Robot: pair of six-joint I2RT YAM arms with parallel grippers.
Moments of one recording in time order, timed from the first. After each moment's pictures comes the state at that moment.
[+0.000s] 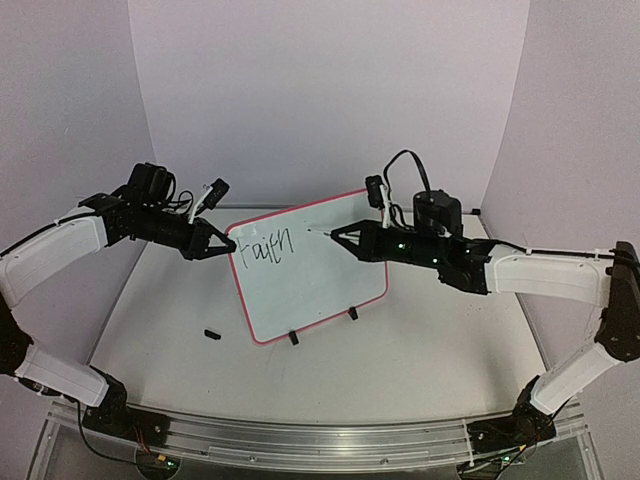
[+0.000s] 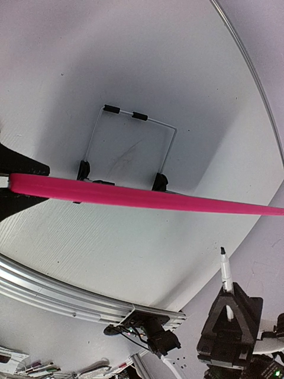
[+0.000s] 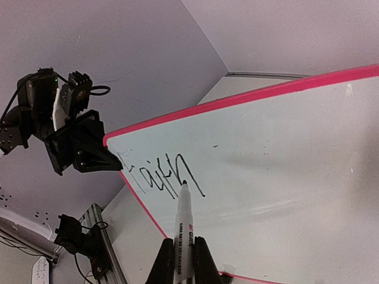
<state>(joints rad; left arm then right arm) -0.41 1.30 1.14 -0.57 0.66 0.12 0.79 1.50 1.03 0.27 -0.27 0.54</state>
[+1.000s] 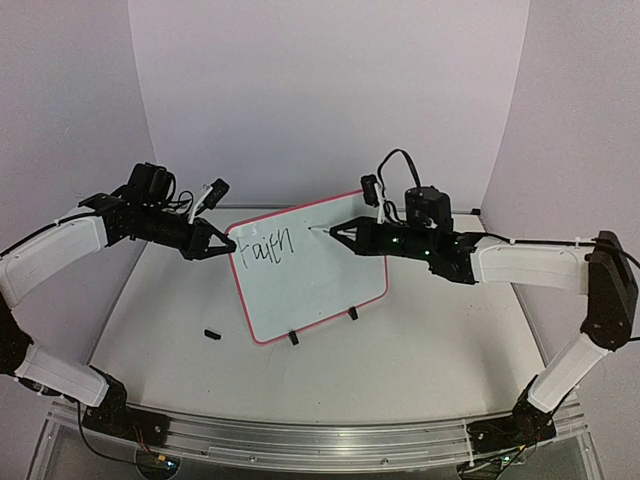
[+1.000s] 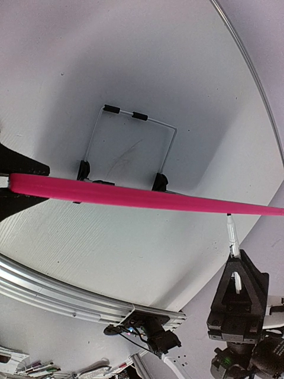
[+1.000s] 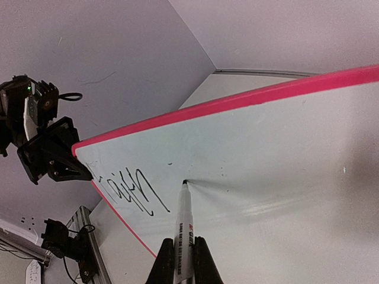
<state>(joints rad) -0.41 1.30 1.14 -0.57 0.66 0.12 0.73 1.60 1.09 0.27 -0.31 0.52</state>
